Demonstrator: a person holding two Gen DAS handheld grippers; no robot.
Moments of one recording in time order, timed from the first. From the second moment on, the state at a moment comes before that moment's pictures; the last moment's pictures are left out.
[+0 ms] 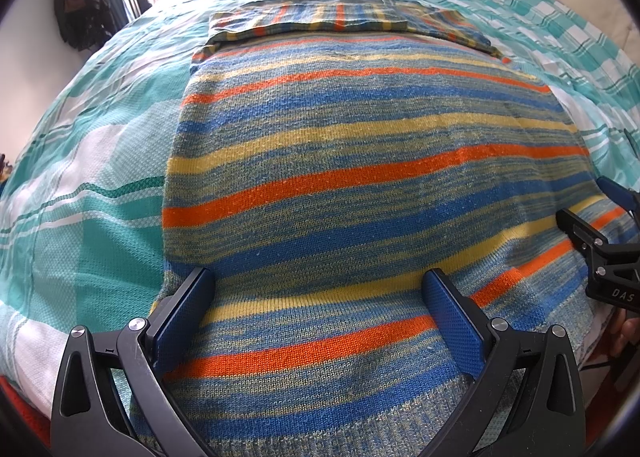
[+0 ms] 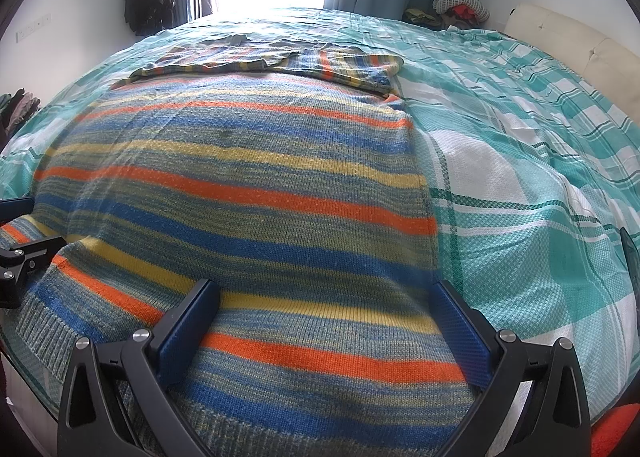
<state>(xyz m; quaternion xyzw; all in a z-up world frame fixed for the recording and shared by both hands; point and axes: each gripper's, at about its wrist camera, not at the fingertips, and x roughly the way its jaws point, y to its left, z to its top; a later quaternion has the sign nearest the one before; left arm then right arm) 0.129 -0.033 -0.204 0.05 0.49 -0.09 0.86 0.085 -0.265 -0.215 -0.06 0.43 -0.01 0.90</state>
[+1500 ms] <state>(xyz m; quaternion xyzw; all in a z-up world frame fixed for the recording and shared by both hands) 0.099 0.055 -0.160 -0.07 0.55 -0.16 0.81 0.079 -0.372 -0.160 0.17 0.60 0.15 0.77</state>
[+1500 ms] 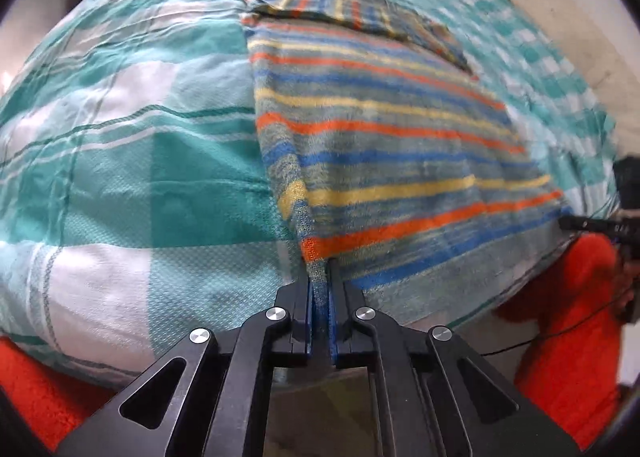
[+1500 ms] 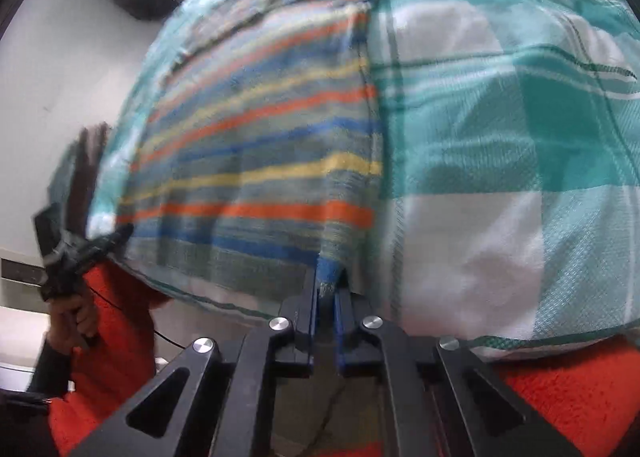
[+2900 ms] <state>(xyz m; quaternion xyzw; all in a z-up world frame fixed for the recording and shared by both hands) 0.455 0.042 -0.166 -0.20 0.57 -0.25 0.76 0.460 -0.395 -0.177 0.33 0.55 0.22 0.73</state>
